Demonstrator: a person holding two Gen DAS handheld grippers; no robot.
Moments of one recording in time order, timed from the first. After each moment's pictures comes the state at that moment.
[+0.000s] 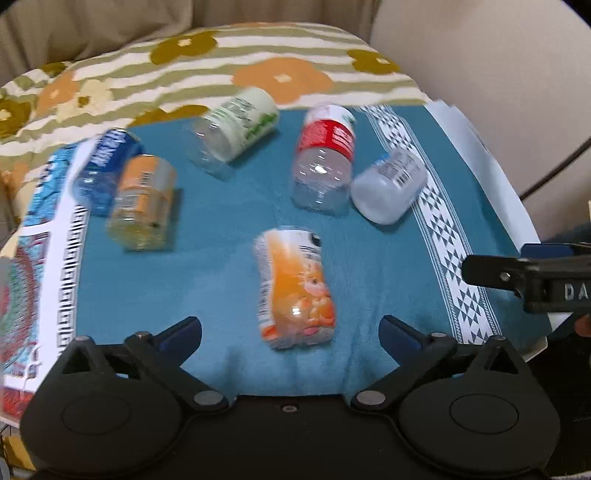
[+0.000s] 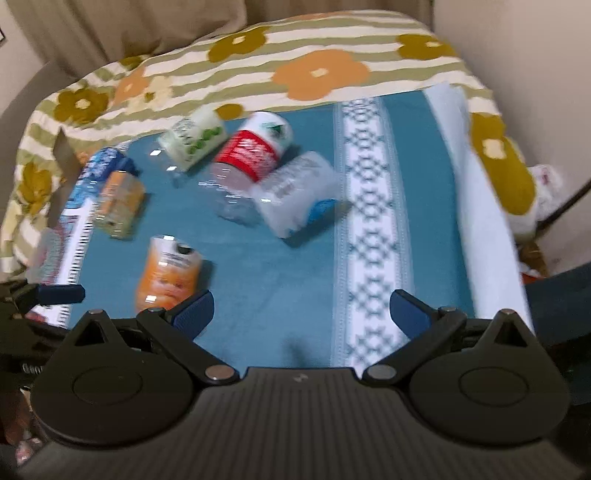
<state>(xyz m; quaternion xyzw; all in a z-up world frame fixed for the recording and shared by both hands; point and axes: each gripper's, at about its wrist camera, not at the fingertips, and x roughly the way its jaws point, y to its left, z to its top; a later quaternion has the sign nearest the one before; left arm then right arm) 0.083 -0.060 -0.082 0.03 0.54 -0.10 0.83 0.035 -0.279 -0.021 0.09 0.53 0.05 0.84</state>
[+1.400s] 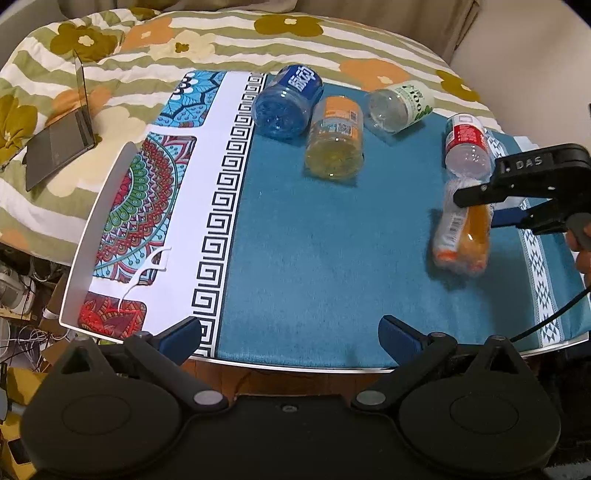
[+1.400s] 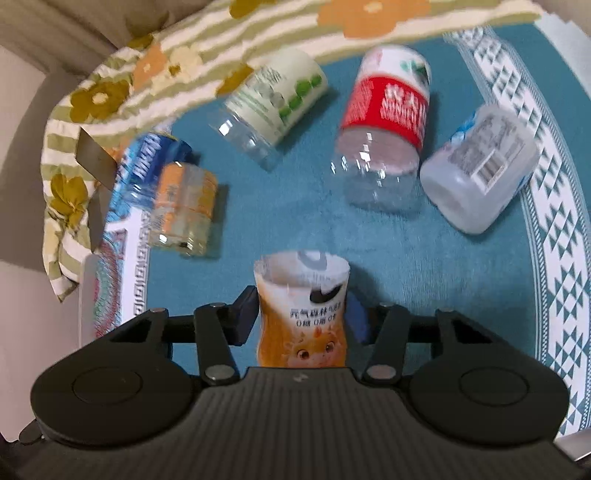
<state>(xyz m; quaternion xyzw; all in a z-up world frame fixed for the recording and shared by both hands) 0.034 0.101 -0.093 -0.04 0.55 -0.02 0.83 0.110 -0.173 -0.065 0.19 0.58 0.09 0.79</state>
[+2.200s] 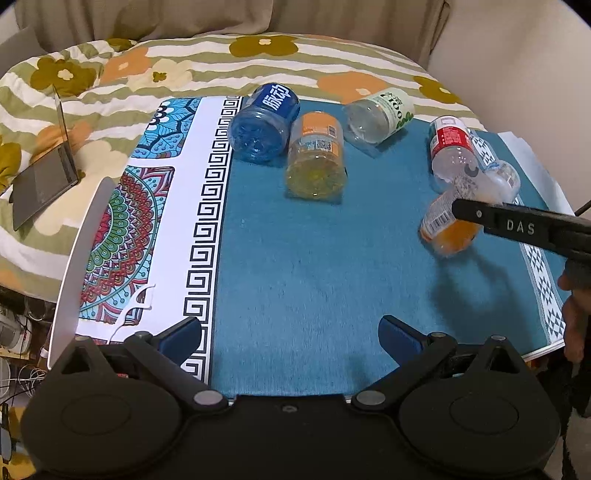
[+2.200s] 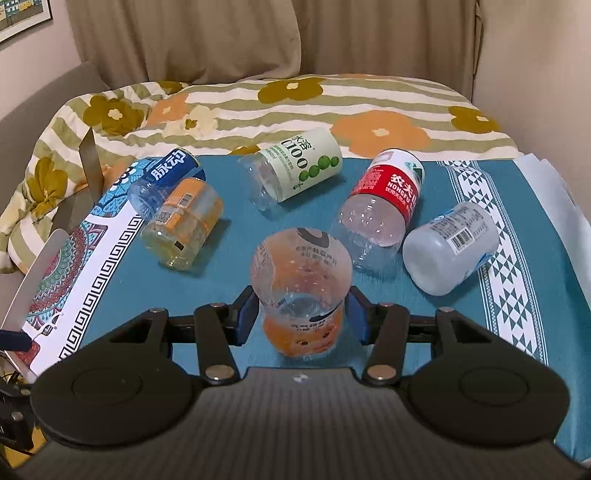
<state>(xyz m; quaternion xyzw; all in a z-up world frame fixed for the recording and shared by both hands) 0.043 0.093 -0.104 -0.01 0.52 -0.05 0.85 0.043 -0.134 -0.066 0.02 0.41 0.06 0.91</state>
